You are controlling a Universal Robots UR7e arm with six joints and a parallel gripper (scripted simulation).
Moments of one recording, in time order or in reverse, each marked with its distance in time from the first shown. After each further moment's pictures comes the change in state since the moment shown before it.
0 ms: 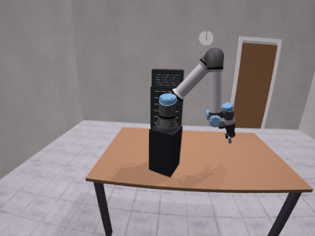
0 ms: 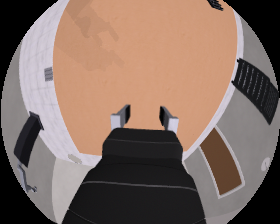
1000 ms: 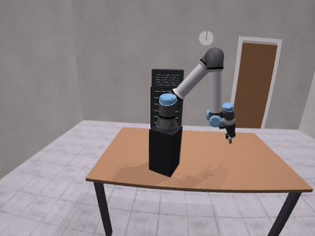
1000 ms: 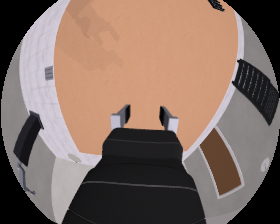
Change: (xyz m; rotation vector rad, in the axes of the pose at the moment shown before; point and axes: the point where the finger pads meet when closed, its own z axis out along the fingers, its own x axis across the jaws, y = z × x) arm -0.004 0.001 -0.001 -0.002 -0.001 -0.007
